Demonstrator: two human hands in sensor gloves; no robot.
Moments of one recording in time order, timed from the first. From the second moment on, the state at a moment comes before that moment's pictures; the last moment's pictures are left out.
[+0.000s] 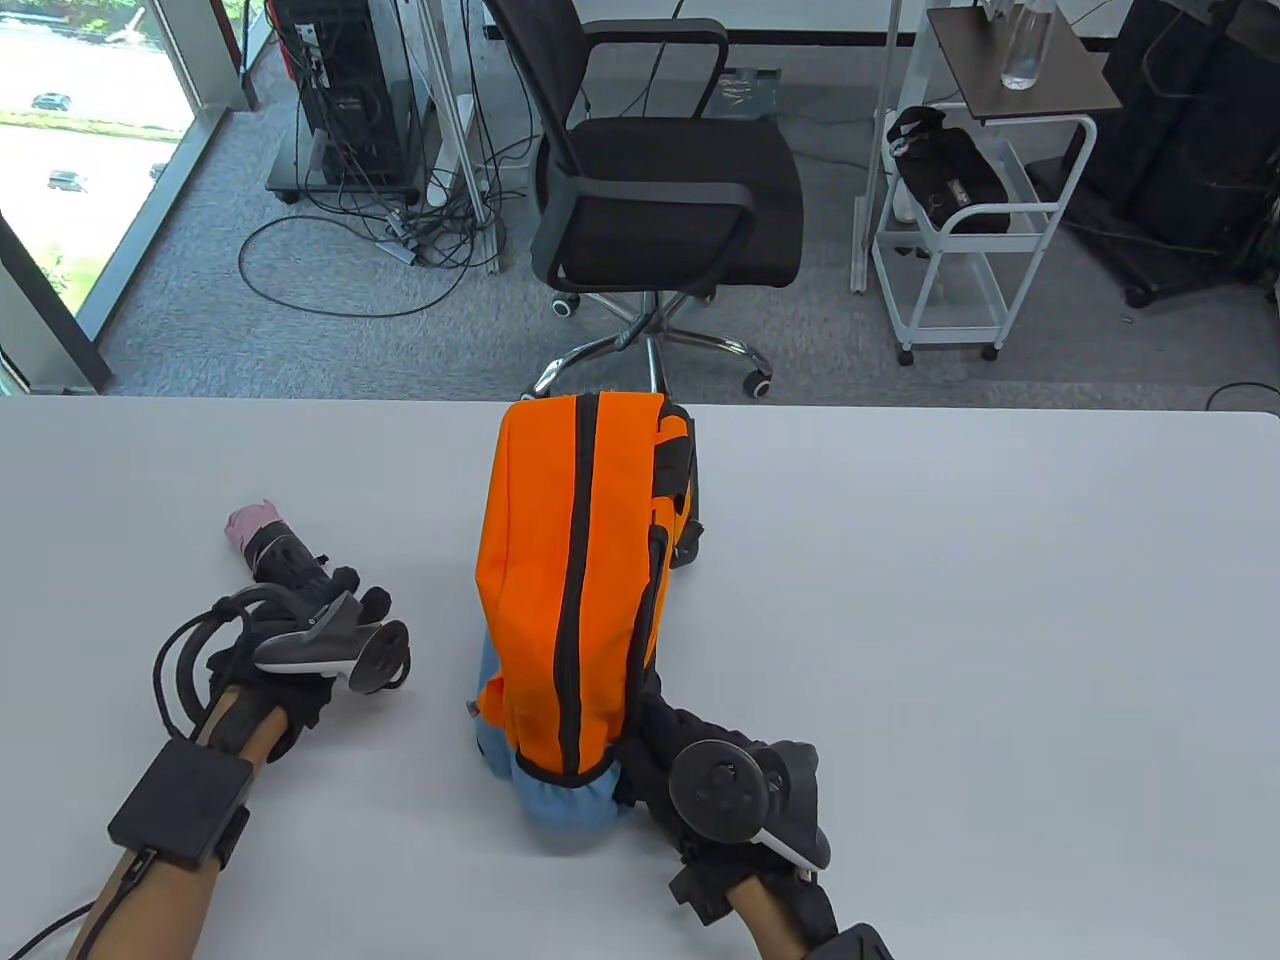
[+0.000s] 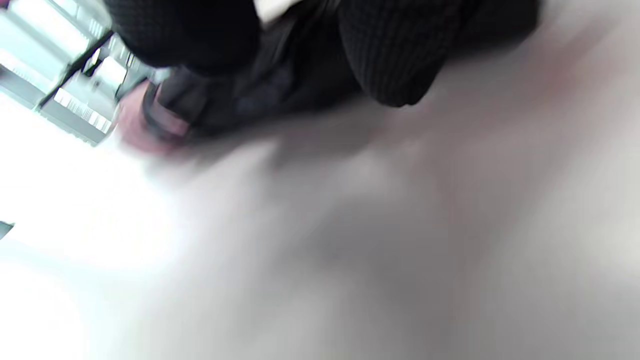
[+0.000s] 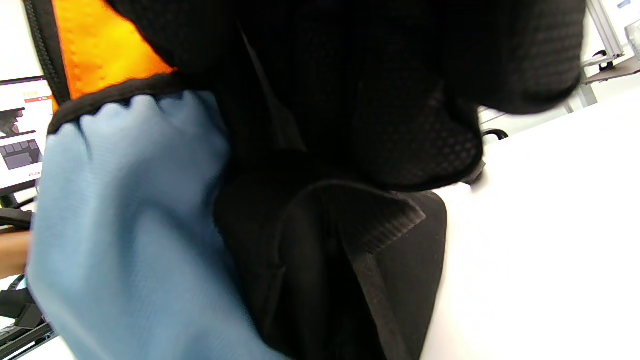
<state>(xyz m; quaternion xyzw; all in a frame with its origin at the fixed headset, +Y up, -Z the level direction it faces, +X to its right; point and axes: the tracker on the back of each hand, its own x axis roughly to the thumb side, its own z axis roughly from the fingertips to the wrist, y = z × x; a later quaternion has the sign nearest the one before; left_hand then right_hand) -0.310 -0.738 -0.379 -0.26 -0.14 -0.33 0.89 0.045 -0.676 -0.234 0.19 -0.08 0.94 0.26</state>
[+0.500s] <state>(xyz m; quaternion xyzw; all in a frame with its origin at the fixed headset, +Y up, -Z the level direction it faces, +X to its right) -0.309 -0.623 -0.324 0.12 -0.25 -0.03 0.96 0.042 -0.645 -0.220 0.18 0.04 0.96 0.20</state>
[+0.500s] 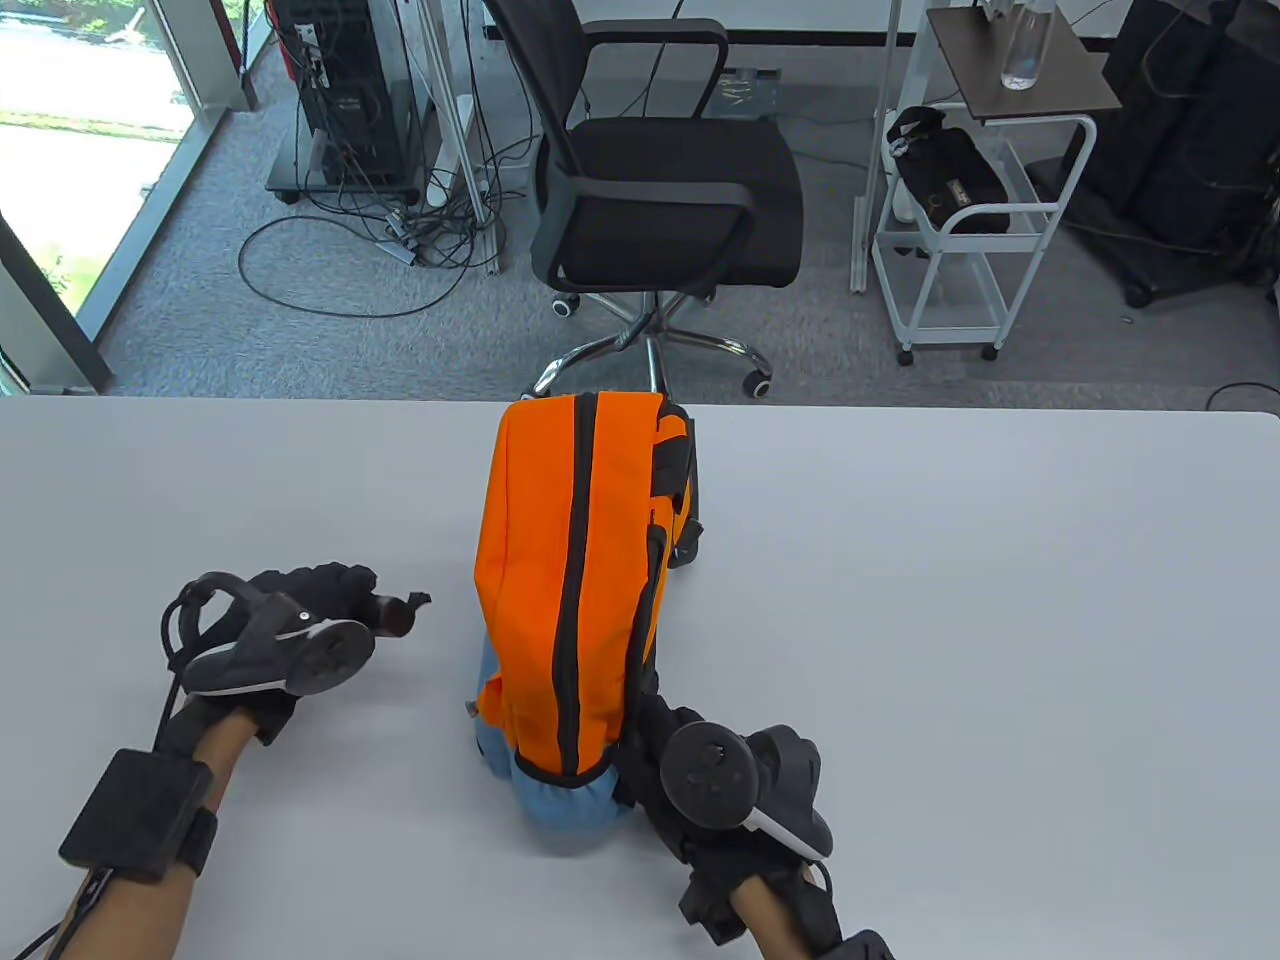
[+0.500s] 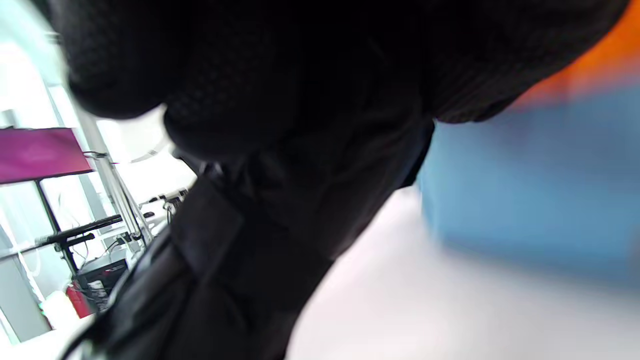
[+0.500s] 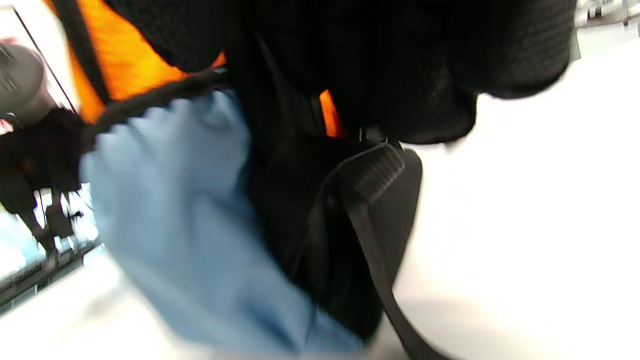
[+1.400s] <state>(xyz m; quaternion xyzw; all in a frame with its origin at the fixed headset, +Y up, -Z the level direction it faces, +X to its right) -0.219 -0.535 -0.179 0.38 -0.35 0.30 0.80 0.000 -0.683 -0.195 0.30 0.16 0.92 0.20</state>
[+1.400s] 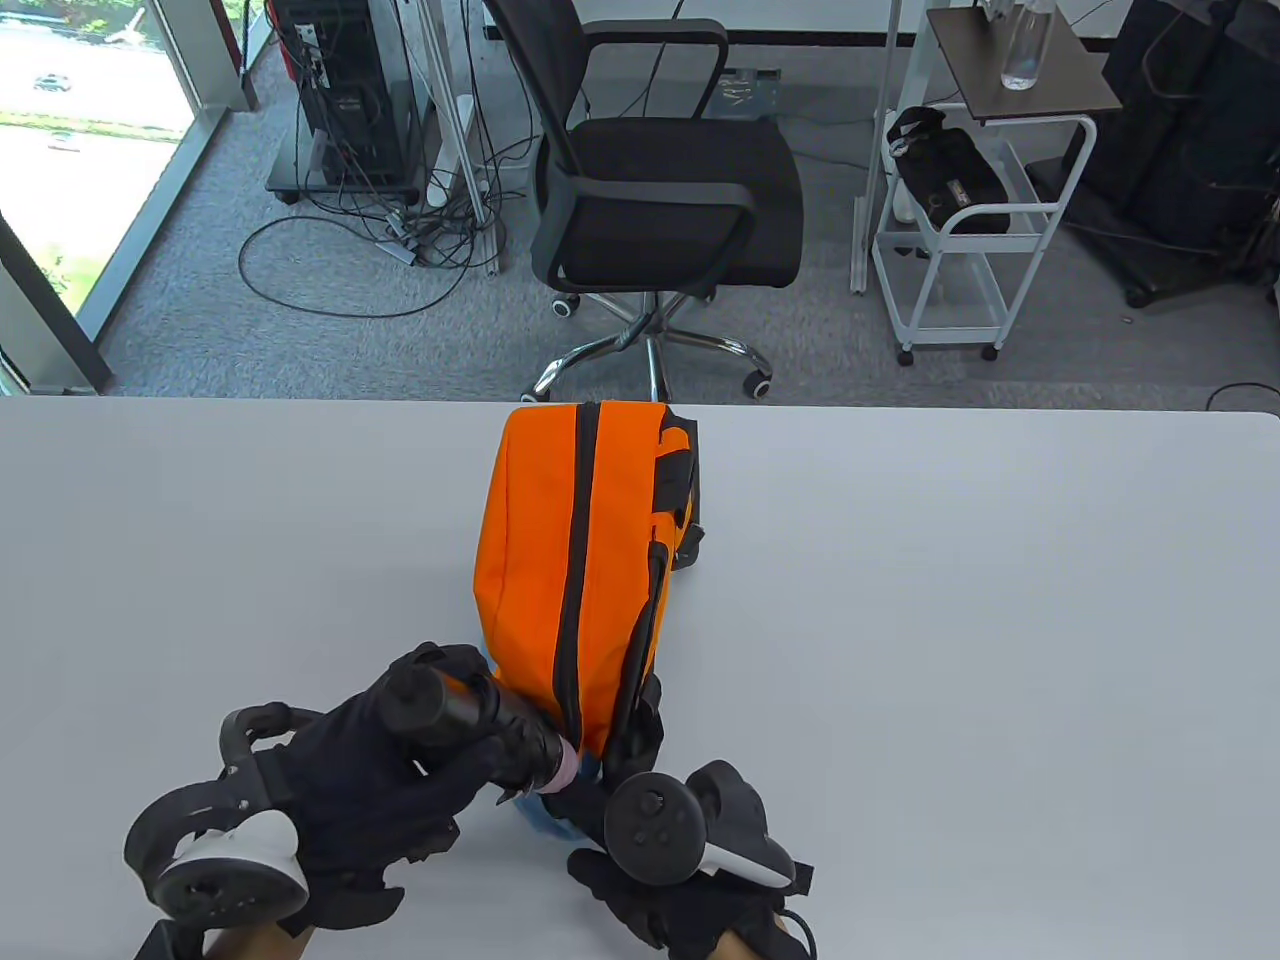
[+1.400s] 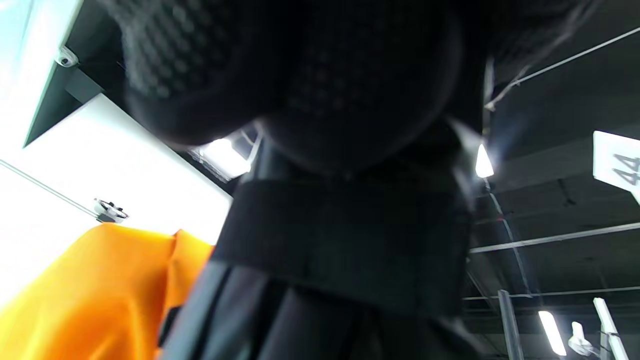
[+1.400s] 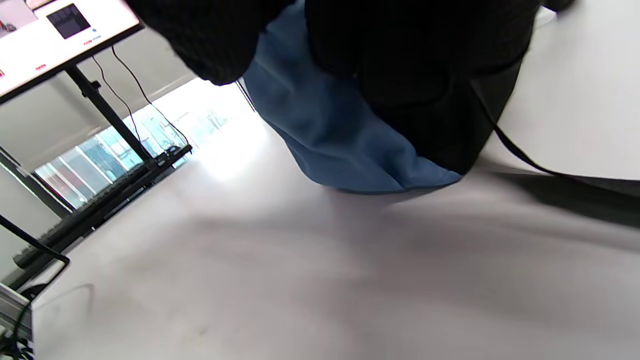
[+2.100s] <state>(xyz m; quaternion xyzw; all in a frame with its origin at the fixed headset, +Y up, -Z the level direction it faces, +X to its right) -0.166 -0.560 -0.198 0.26 -0.28 0.19 0.91 0.038 -0.626 -0.178 0.28 -0.05 0.92 0.26</state>
